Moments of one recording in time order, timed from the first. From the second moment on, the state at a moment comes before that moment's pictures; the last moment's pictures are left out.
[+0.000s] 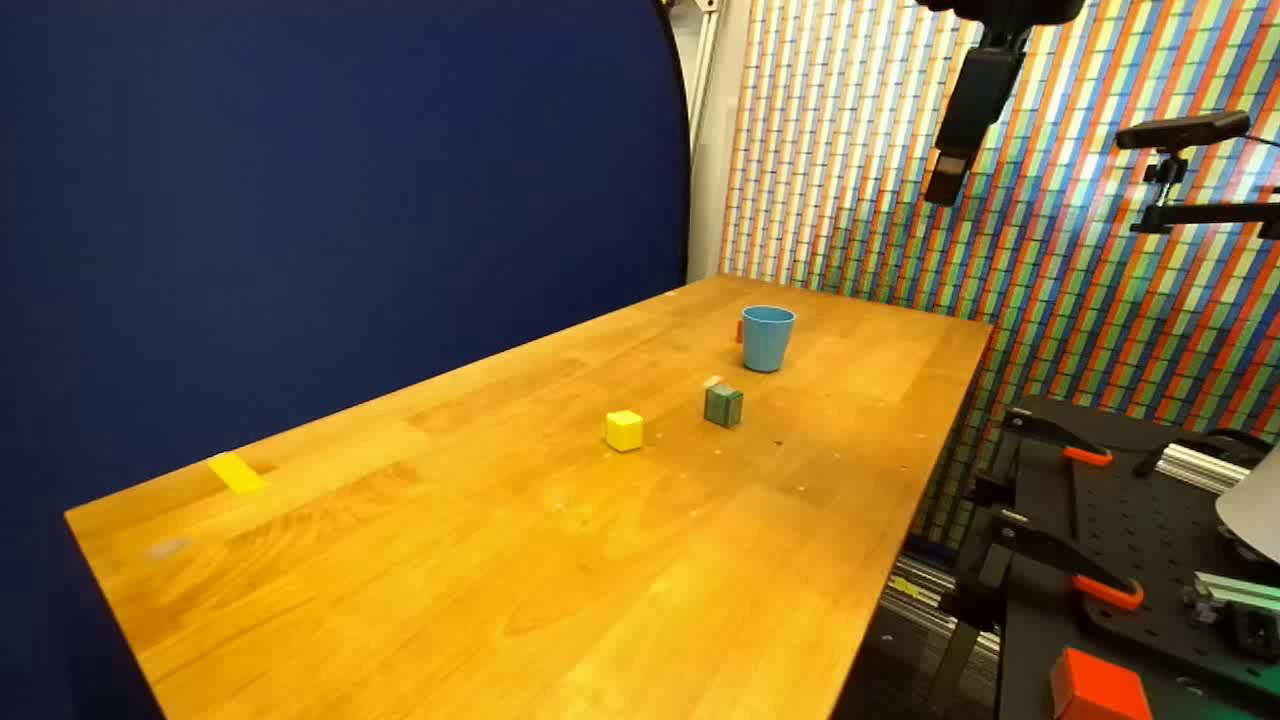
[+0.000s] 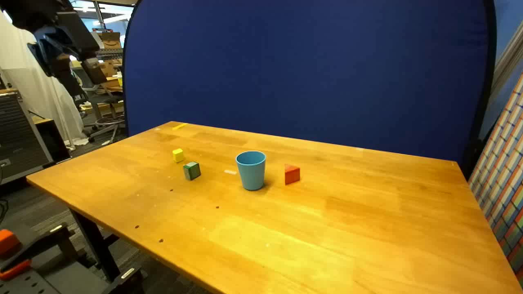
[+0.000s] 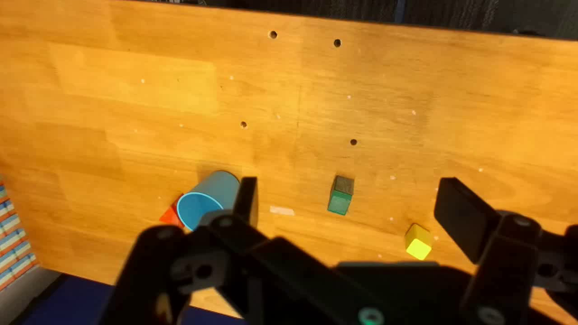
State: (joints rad) arm 0.06 -0.75 0.33 -2.80 -0.07 2.15 0.27
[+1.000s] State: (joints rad) arm 0.03 -0.31 0.37 -2.76 -0.07 2.64 0.30
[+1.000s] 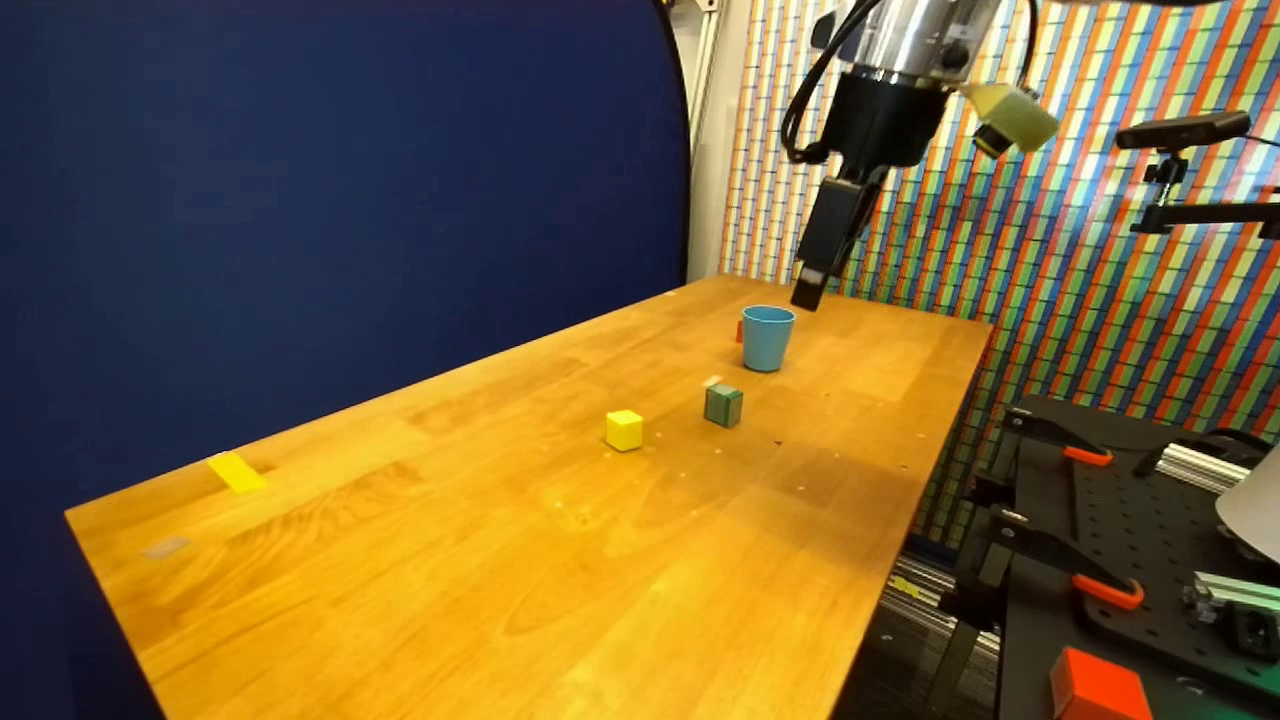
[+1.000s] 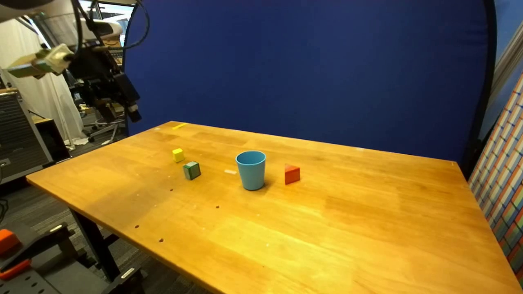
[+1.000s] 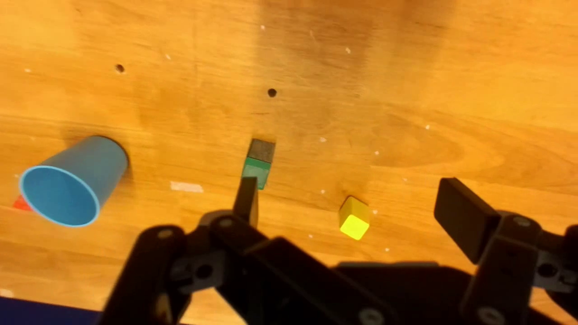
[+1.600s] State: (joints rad) arm 0.00 0.26 0.30 -2.45 -0.28 2.81 0.33
